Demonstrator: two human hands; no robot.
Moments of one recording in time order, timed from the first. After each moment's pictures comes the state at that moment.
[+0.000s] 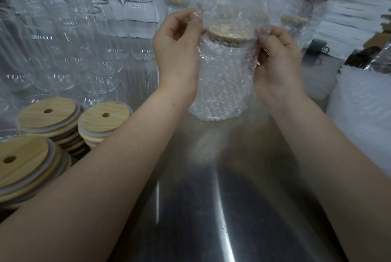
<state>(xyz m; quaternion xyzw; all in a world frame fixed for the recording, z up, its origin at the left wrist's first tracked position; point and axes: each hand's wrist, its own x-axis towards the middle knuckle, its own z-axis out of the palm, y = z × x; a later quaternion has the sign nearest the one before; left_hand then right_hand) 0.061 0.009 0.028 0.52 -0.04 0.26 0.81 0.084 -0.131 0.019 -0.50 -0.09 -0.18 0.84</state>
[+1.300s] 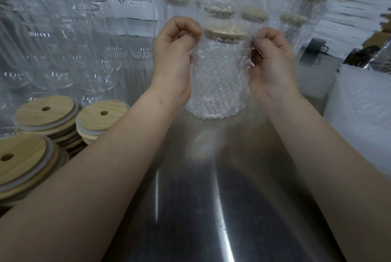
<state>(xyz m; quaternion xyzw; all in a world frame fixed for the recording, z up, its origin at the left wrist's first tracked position) 0.076 0.016 0.013 0.47 -0.11 0.19 0.85 0.076 -0.124 0.018 -0.50 -0.06 -0.18 0.84</state>
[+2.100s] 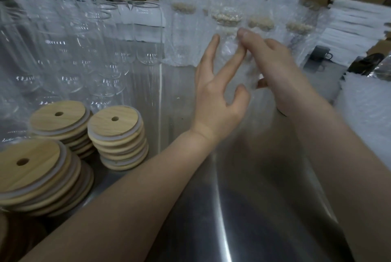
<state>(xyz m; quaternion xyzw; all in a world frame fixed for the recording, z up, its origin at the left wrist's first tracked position) 0.039 -0.016 -0.027 0.72 -0.22 0.32 0.58 0.061 -0.123 0.040 -0.83 -0.02 -0.14 0.53</state>
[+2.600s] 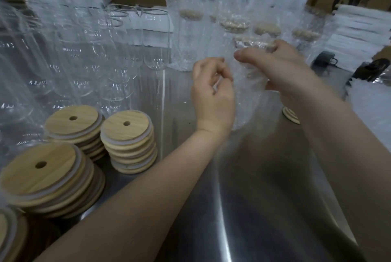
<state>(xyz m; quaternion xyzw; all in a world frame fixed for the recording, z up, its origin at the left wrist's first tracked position) 0.046 -0.014 -0.016 0.60 -0.09 0.32 0.73 0.072 -0.119 0.048 -0.82 0.00 -0.16 0.54</state>
